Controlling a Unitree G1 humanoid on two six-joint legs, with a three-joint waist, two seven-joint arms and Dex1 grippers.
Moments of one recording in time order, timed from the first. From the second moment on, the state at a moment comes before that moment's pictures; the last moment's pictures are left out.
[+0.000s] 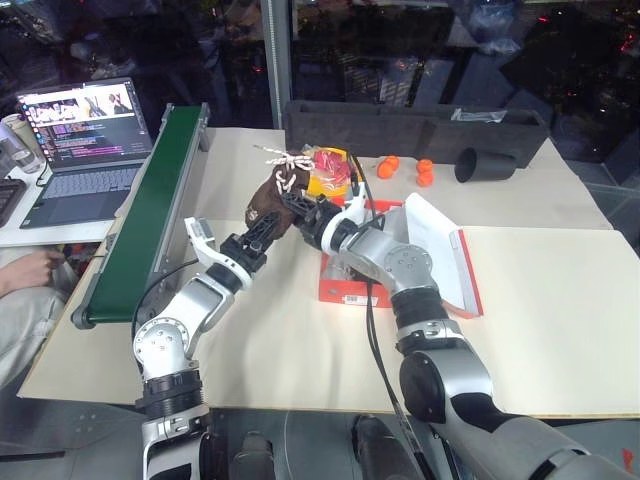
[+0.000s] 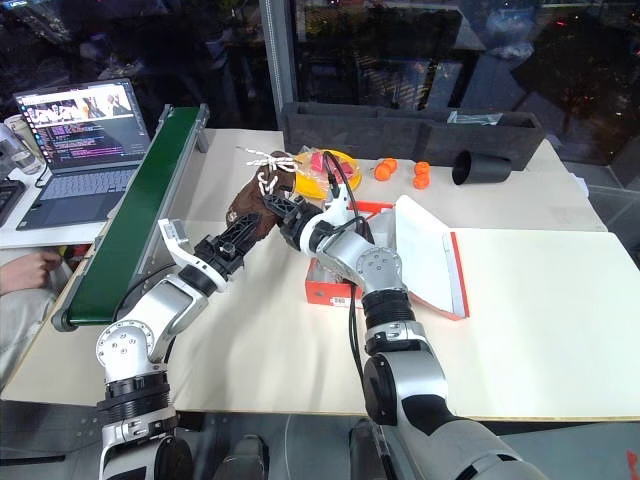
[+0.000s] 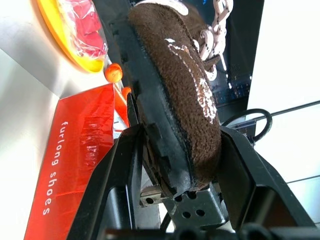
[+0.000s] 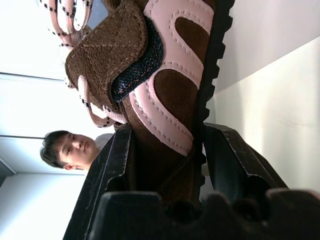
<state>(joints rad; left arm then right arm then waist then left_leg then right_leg) -0.45 0.14 0.37 -0.05 -1.34 0.84 0.03 -1.00 0.11 -0.28 0.66 1.18 0.70 -0.02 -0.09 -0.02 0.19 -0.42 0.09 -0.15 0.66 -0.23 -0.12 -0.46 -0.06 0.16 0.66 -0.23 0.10</state>
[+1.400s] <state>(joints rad) -0.59 0.70 -0.03 -0.04 -0.52 0.52 -1.01 -0.94 -0.22 -0.12 0.33 0.86 1.26 -0.28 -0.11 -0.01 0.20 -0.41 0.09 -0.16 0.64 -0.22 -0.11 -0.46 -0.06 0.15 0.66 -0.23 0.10</state>
